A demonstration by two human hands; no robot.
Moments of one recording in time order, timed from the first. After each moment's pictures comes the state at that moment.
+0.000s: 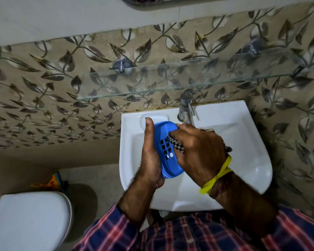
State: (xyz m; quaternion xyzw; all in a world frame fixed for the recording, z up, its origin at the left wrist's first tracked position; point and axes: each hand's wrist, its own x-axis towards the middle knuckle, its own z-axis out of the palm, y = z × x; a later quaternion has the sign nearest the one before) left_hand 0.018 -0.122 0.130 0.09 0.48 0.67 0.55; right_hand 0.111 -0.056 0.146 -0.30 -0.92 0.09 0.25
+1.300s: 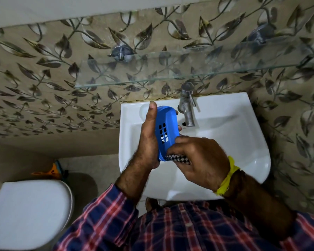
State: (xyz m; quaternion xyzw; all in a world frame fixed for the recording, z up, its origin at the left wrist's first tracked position) left_hand -0.001 -0.112 0.124 0.11 0.52 0.64 0.56; right_hand 0.137 -0.060 0.134 -0.20 -0.95 0.24 0.09
